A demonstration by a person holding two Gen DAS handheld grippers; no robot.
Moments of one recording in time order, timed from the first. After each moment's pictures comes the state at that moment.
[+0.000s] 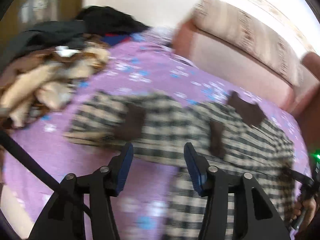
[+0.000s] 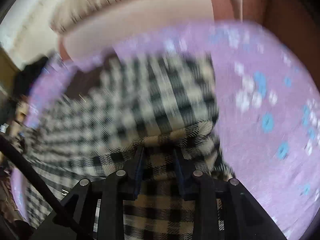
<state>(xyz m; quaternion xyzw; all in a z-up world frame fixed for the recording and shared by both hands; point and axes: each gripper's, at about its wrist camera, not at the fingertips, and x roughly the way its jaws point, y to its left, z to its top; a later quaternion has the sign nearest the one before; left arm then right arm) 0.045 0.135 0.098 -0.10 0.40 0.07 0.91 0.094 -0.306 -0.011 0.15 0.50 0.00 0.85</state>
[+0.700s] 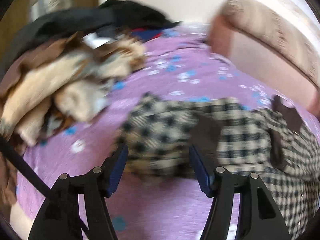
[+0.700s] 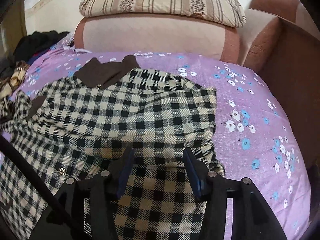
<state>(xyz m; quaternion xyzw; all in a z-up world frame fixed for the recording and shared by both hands) 0.085 0.205 0.059 -0.06 0.41 0.09 0.91 0.053 -0.249 0.028 -0.02 0.43 -0.03 0.90</state>
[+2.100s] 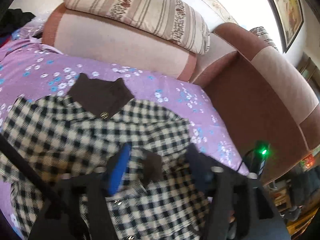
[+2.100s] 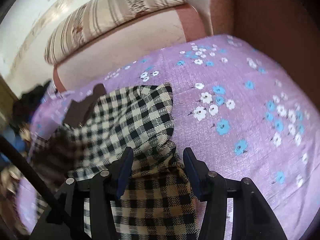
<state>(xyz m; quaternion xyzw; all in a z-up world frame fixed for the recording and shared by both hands) 0.096 -0.102 0.121 -0.14 0.43 -0.28 0.85 0.040 -0.354 0.037 0.23 0.40 -0.05 0.88</state>
